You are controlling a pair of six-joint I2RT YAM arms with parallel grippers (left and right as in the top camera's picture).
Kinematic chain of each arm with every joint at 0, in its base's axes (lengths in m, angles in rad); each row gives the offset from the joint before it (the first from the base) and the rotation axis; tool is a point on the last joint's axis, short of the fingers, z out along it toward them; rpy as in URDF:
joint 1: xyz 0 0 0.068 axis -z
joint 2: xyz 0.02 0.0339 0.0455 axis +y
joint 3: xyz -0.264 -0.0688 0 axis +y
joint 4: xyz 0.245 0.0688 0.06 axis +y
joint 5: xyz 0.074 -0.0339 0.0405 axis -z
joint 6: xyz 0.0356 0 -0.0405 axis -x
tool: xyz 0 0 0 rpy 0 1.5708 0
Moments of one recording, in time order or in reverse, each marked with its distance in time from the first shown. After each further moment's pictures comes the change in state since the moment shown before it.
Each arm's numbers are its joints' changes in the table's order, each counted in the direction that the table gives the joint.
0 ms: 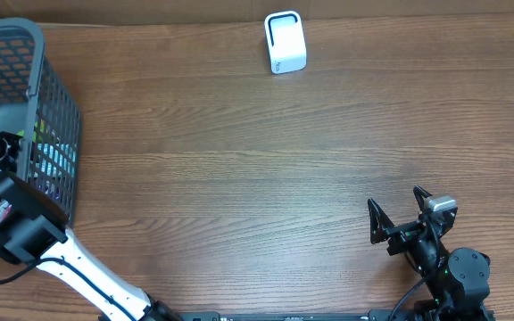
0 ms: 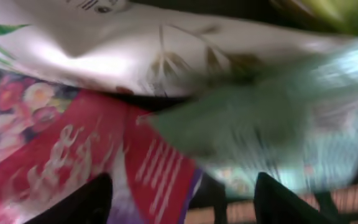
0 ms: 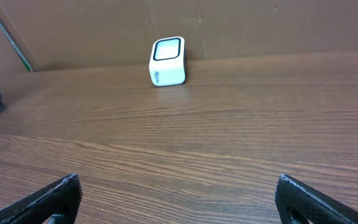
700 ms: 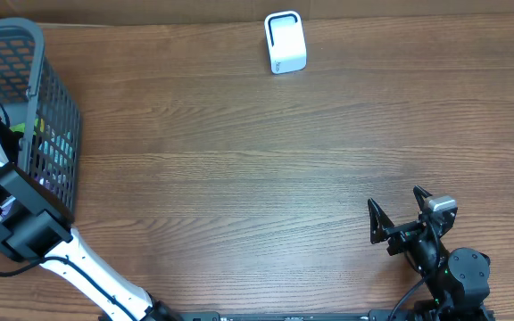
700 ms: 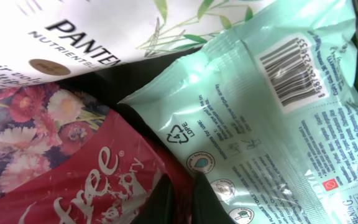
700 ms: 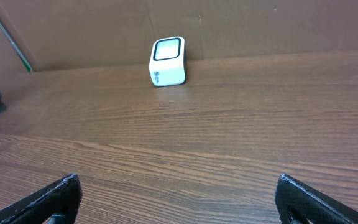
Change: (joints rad) left arm 0.048 -0.032 0.179 -0.214 -0.033 0.068; right arm 0.000 0.000 0.000 -0.001 0.000 0.000
